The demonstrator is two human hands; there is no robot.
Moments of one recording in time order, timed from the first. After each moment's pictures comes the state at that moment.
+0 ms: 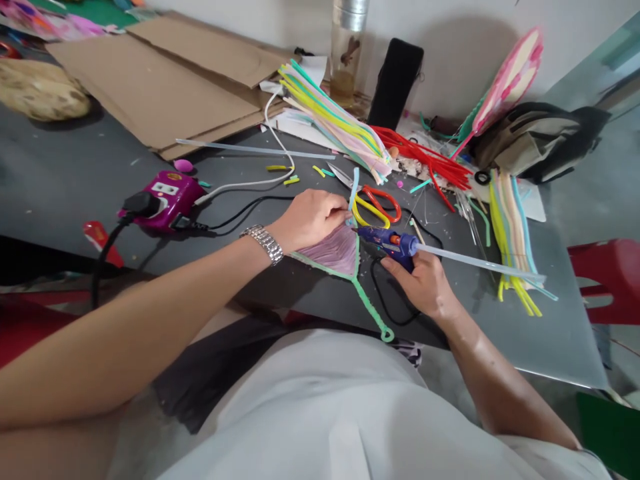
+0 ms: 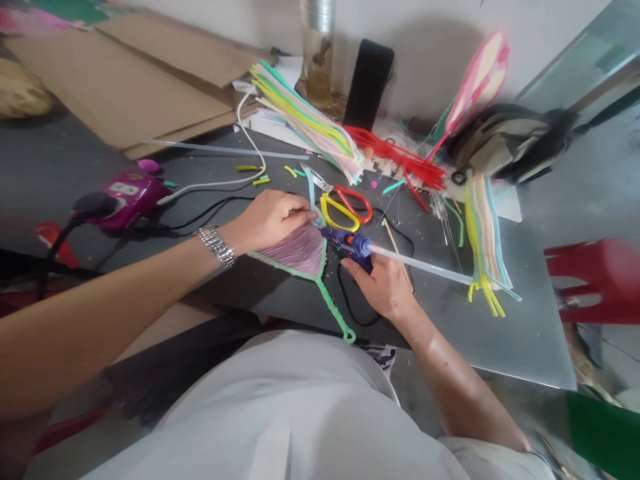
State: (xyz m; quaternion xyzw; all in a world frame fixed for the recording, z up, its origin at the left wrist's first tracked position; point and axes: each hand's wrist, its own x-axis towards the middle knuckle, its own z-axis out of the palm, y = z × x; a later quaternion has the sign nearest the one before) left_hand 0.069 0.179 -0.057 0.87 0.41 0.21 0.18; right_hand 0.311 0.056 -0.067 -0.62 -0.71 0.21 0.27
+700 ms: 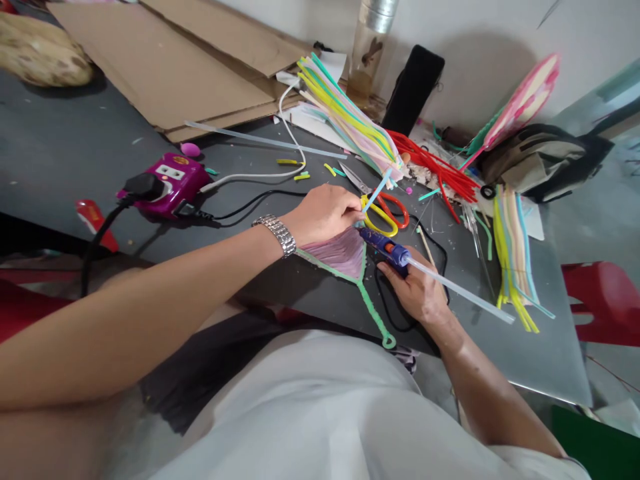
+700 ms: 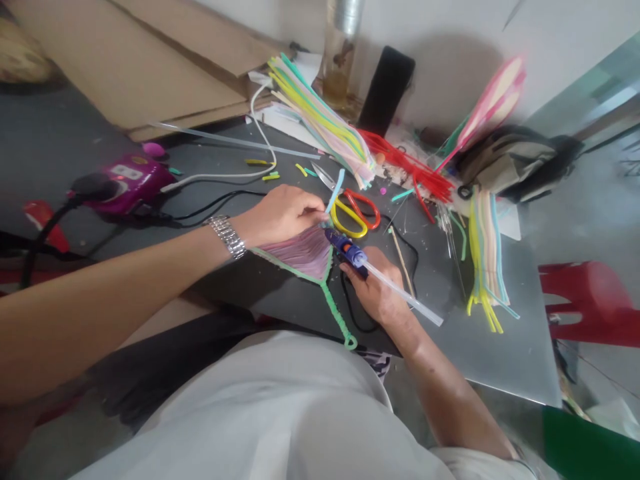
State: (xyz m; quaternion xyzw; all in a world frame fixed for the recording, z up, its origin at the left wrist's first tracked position) left_hand 0.072 0.187 -0.057 0.87 0.39 0.22 0.19; right_hand 0.302 0.063 -0.075 -0.57 -0.79 0.07 0.21
